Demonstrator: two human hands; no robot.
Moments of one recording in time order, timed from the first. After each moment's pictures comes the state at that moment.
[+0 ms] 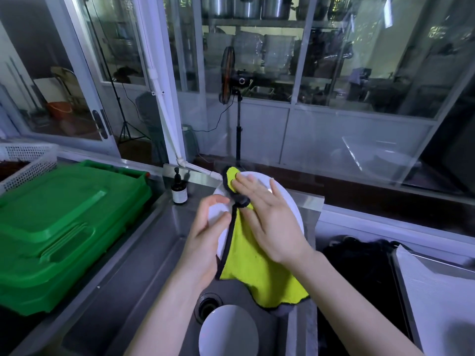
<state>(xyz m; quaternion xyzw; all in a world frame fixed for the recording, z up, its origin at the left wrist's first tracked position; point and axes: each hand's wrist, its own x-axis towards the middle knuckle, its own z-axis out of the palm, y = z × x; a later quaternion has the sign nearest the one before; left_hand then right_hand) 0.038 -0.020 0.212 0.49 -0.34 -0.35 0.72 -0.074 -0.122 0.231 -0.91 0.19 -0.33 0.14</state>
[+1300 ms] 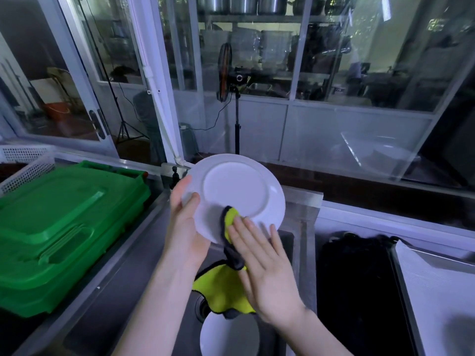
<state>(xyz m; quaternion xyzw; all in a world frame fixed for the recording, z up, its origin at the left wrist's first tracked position) 0.069 -0.045 0.206 0.38 -0.16 -0.35 0.84 -0.099 -0.070 0.161 -0.91 0.17 -0.38 0.02</state>
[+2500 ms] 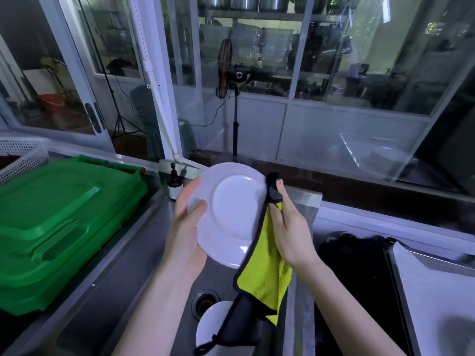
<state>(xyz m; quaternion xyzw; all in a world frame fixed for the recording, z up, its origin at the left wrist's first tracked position) 0.066 -0.025 0.208 0.42 -0.25 -0.37 0.79 -0.091 -0.135 0.193 -0.77 0.38 -0.37 0.36</state>
